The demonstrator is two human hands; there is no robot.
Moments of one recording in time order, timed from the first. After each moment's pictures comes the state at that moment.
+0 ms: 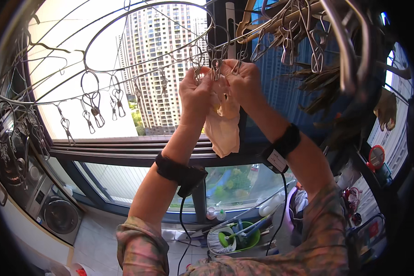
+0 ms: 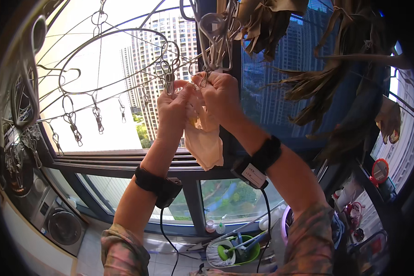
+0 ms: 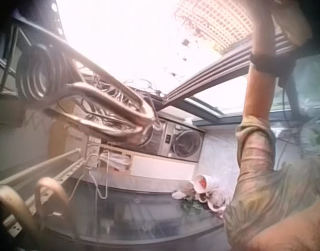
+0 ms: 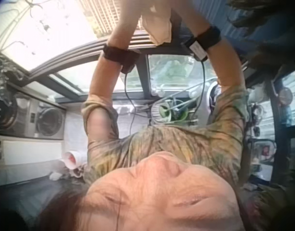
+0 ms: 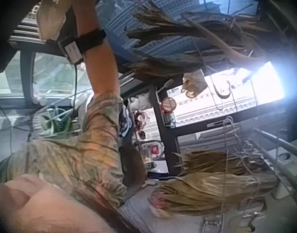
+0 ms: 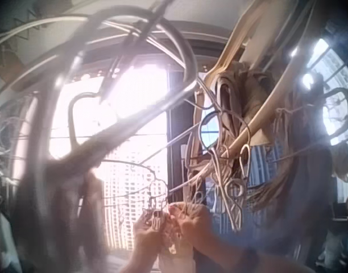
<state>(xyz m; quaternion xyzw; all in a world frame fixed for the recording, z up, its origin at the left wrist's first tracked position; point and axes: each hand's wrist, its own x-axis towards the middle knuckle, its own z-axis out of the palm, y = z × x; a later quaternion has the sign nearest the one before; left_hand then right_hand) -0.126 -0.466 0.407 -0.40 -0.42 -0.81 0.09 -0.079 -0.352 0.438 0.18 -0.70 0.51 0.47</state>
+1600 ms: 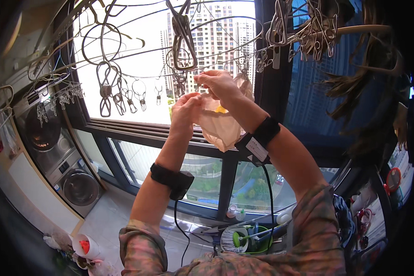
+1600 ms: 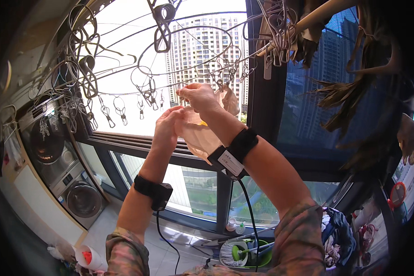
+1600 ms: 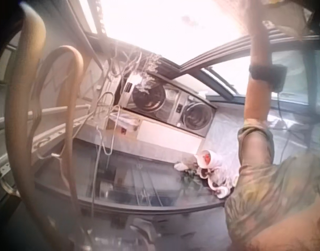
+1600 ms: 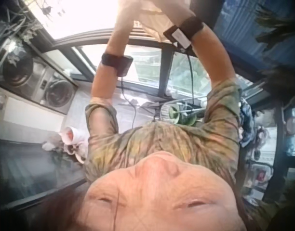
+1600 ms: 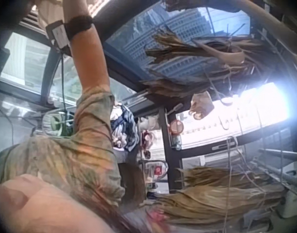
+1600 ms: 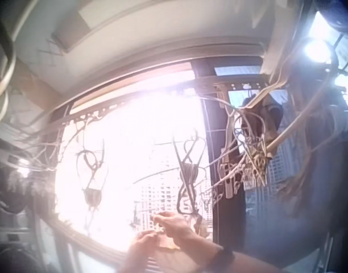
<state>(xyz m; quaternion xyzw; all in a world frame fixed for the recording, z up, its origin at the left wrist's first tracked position) -0.127 -0.626 0.353 -0.26 -0.42 -0.87 0.06 -0.104 -0.502 0.439 0.15 -0.74 0.63 0.17</state>
